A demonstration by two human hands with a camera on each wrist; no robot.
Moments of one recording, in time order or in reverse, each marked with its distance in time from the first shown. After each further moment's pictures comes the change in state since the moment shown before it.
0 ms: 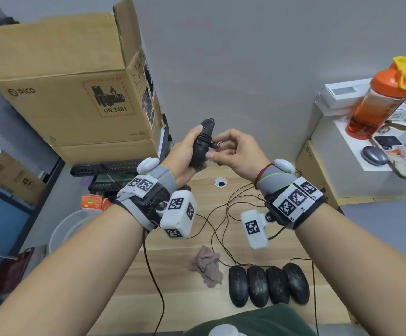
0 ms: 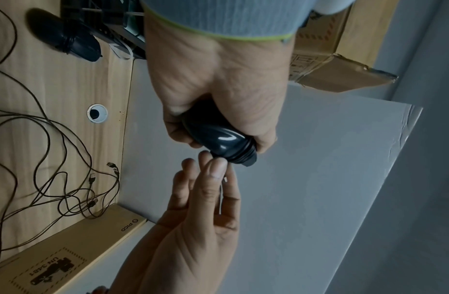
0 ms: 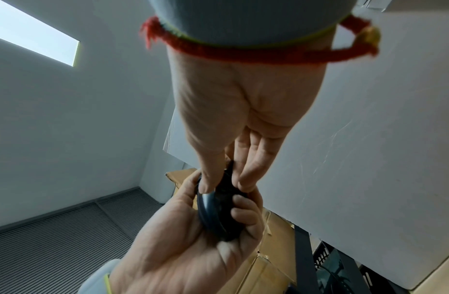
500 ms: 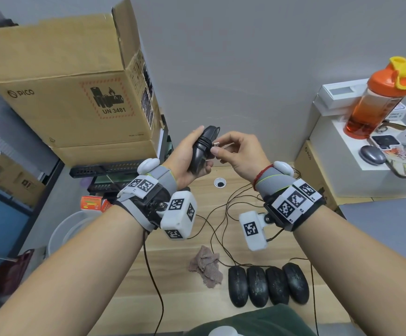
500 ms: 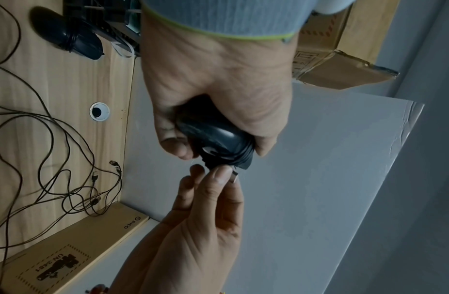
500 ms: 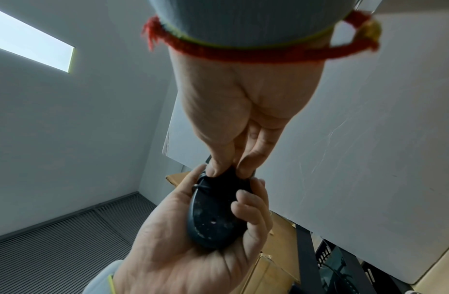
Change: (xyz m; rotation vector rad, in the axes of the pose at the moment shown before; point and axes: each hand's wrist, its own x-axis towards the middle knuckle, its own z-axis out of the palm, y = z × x) left_hand -0.015 0.006 0.007 -0.019 -0.084 -0.126; right_hand -0.003 0.002 -0.005 -0.096 0.078 -0.092
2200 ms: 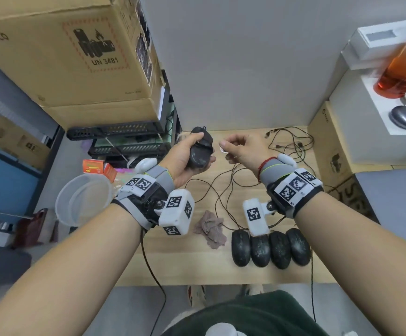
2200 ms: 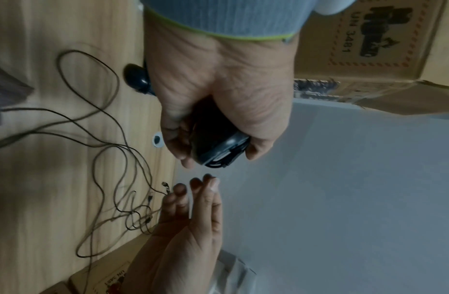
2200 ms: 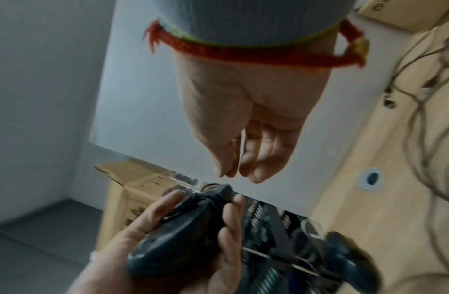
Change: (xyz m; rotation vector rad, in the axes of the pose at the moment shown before) left_hand 0.008 -0.072 -0.042 -0.060 0.086 -0.088; right_hand -0.025 0.071 0.021 0.065 -0.051 0.371
